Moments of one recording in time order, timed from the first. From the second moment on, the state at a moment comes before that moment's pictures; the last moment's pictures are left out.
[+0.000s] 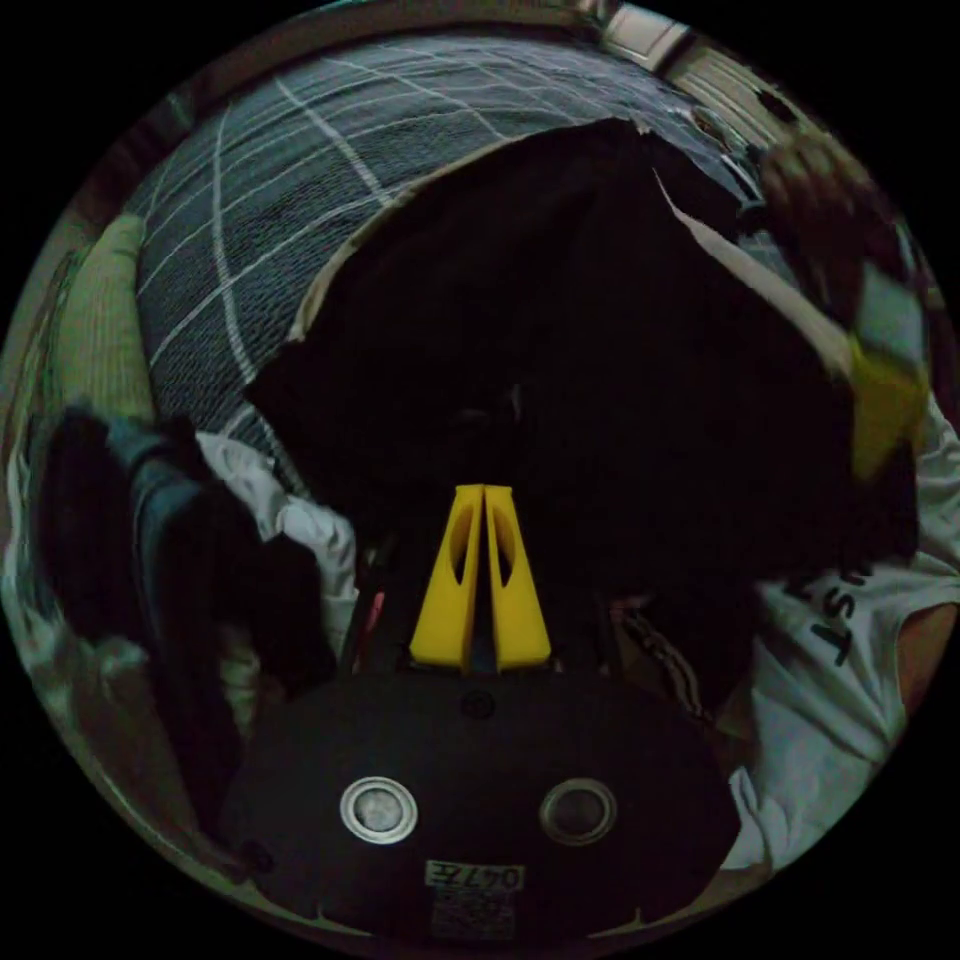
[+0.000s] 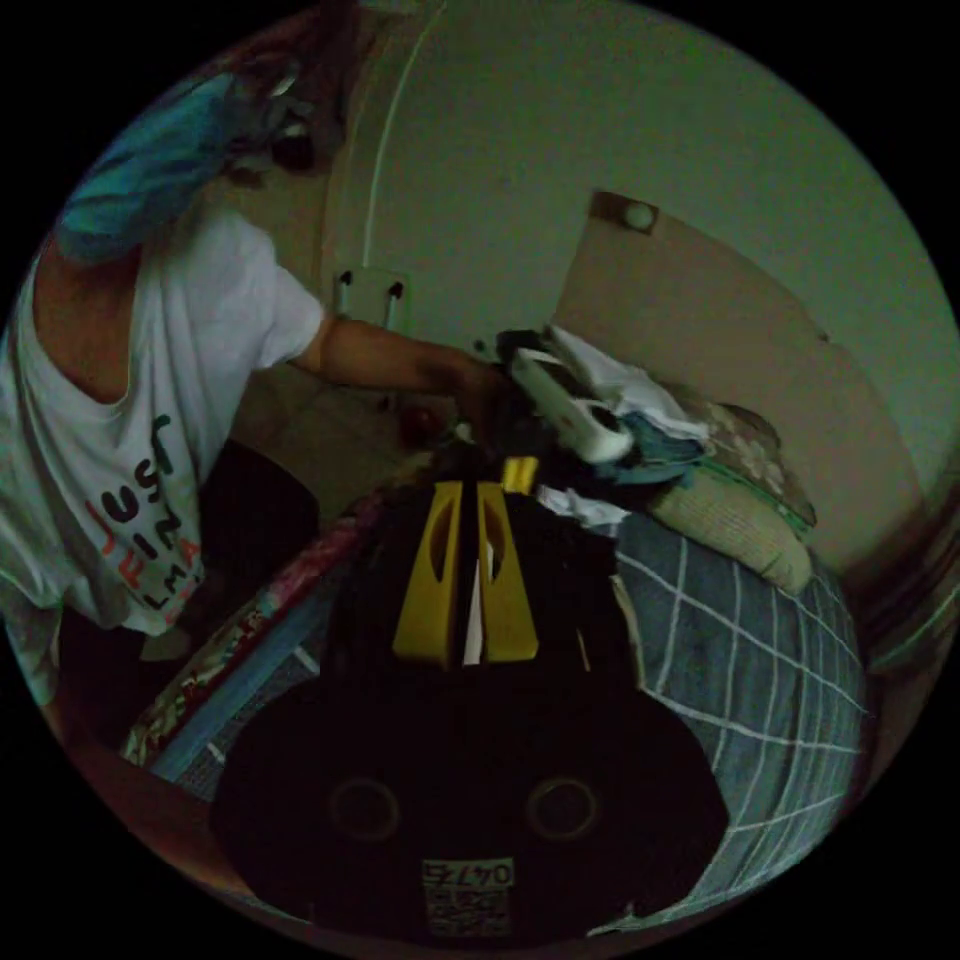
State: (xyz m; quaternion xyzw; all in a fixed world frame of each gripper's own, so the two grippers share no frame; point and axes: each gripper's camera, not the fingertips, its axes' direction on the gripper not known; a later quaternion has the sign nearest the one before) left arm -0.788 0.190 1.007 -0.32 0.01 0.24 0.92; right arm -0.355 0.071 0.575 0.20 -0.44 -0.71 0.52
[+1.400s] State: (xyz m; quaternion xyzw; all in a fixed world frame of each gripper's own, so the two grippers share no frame) left arm -0.699 0.151 1.039 -0.11 -0.25 0.18 0.94; right arm -0.170 -0.067 0.844 0.00 -0.19 -0.60 0.78
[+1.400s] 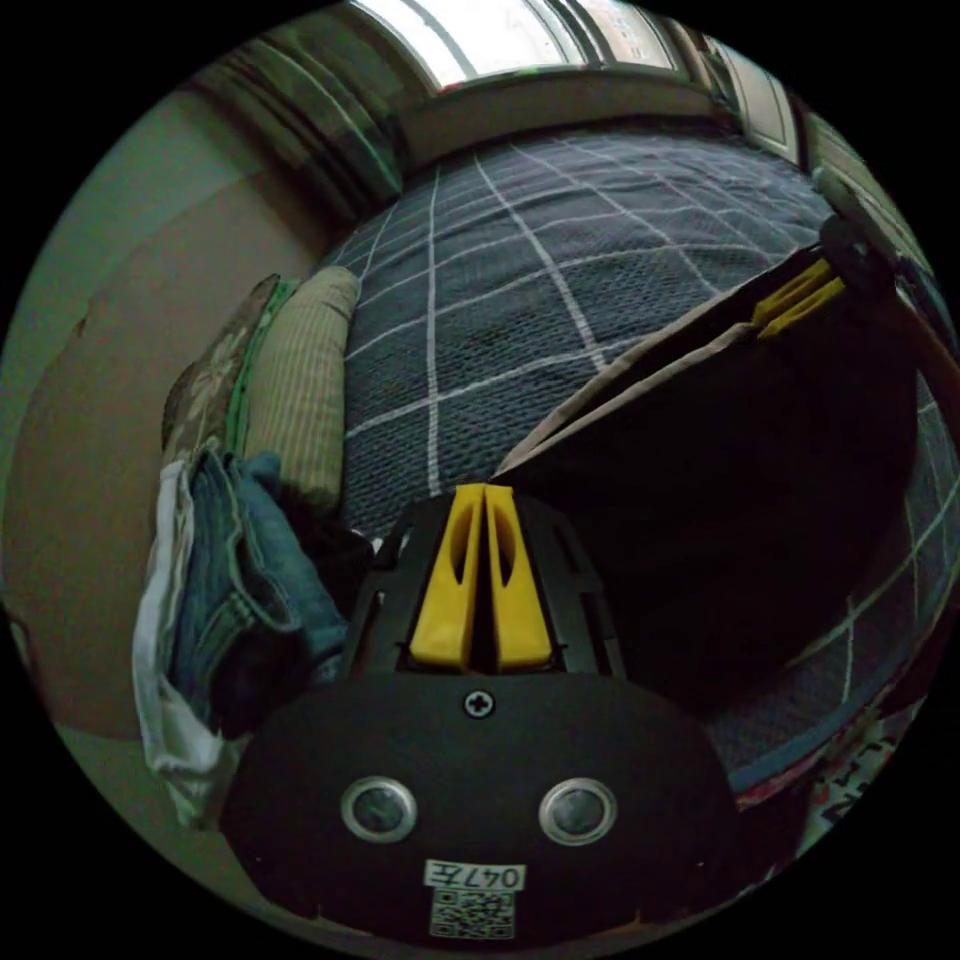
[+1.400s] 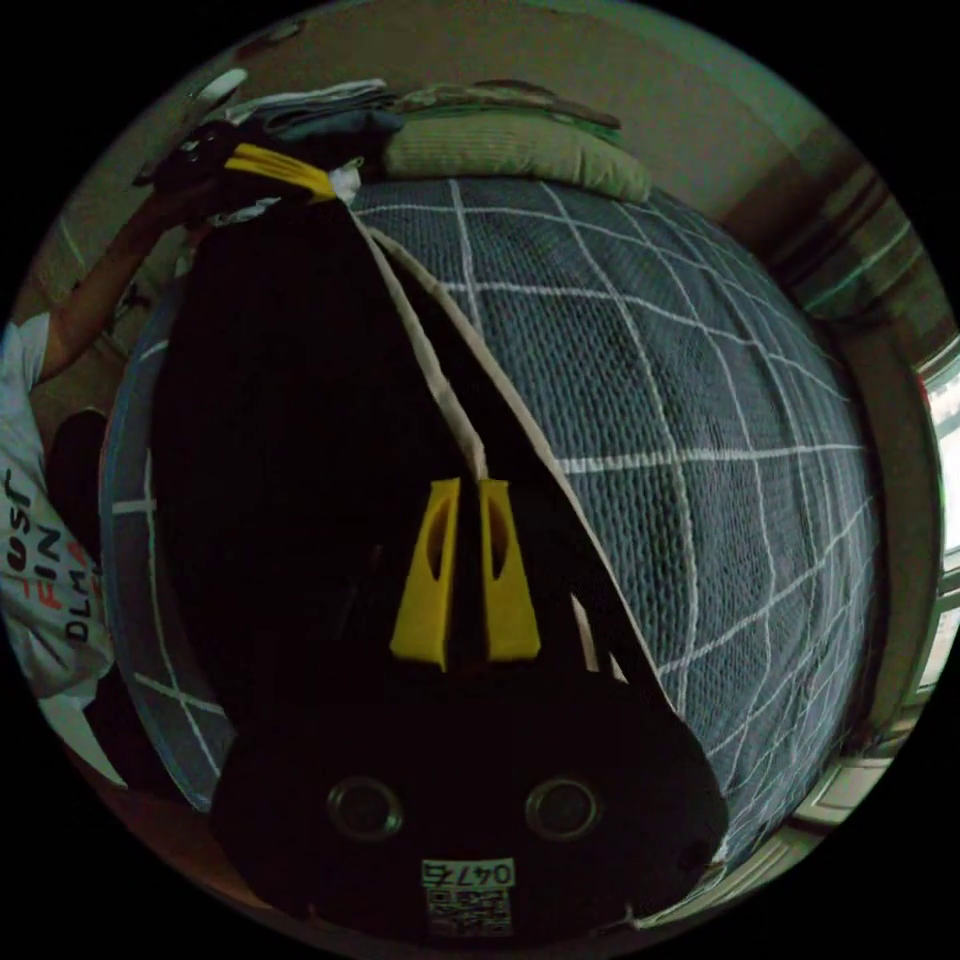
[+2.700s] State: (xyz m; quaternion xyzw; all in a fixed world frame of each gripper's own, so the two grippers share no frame) left arm -0.649 0.189 1.052 -0.15 -0.15 0.20 0.96; right arm 0.161 -0.047 0.840 0.04 -0.11 -0.18 0.98
